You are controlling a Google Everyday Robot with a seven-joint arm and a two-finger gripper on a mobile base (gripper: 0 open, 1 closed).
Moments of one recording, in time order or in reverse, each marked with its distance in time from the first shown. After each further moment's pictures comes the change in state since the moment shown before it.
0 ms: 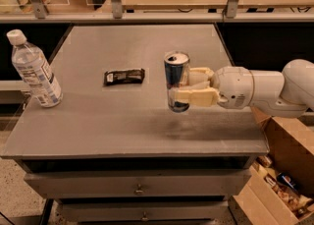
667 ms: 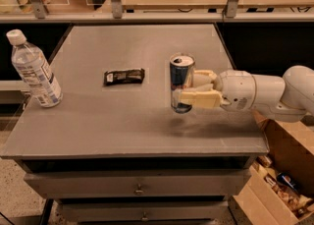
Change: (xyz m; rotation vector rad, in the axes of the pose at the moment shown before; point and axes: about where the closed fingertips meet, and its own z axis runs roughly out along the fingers) arm 0.009 -0.005 -0.010 0.006 -0.038 0.006
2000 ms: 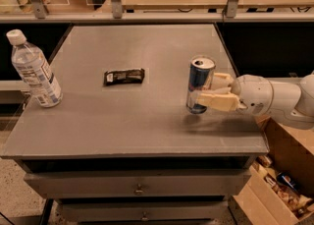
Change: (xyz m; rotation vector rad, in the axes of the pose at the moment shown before) arm 0.006 -0.007 -0.042 0.032 -0.053 -0.011
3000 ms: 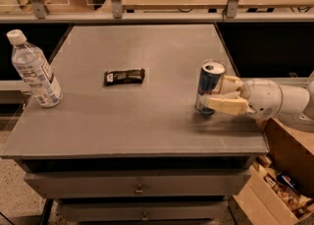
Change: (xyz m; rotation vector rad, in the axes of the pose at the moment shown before) arm 0.007 -0.001 -0.025 0.004 -0.004 -0.052
